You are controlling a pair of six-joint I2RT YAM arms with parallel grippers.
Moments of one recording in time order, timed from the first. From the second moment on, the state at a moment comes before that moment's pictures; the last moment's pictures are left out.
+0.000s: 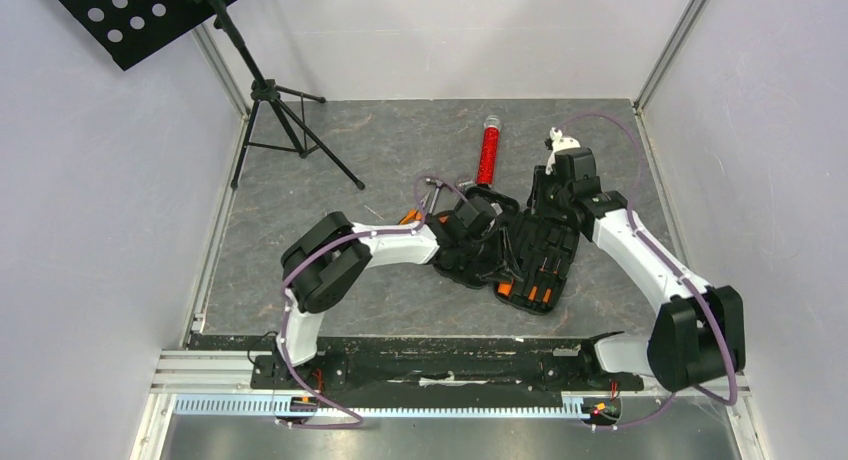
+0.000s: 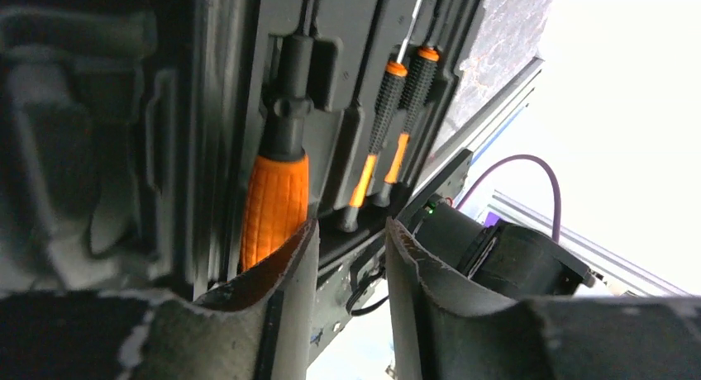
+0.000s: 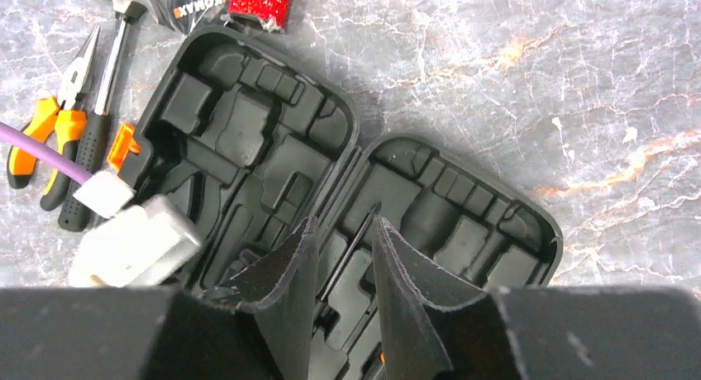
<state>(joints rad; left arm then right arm) -0.97 2.02 1.26 -0.01 0.44 -1.13 0.25 1.34 0.96 -0.39 0.02 0.23</state>
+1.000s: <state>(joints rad) -0.47 1.25 1.14 -0.60 -0.22 -0.50 0.44 1.26 0.65 -0.40 0.01 0.34</state>
